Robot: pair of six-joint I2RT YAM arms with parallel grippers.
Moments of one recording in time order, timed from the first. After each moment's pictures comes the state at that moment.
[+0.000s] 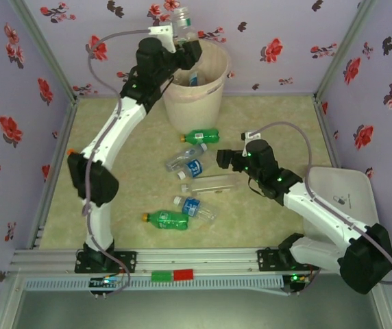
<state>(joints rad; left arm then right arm) -0.50 2.04 2.21 -0.15 0.11 -0.42 0.61 1.09 0.77 -0.20 0.13 0.44</state>
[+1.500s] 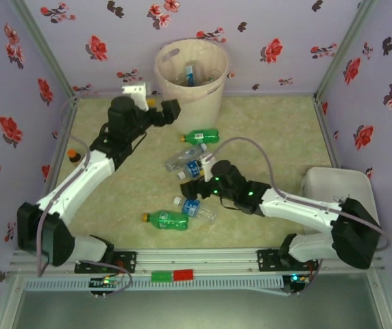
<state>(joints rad) -0.46 1.31 1.11 0.01 0.08 -0.44 1.01 1.30 0.77 0.00 -0.02 0.36</state>
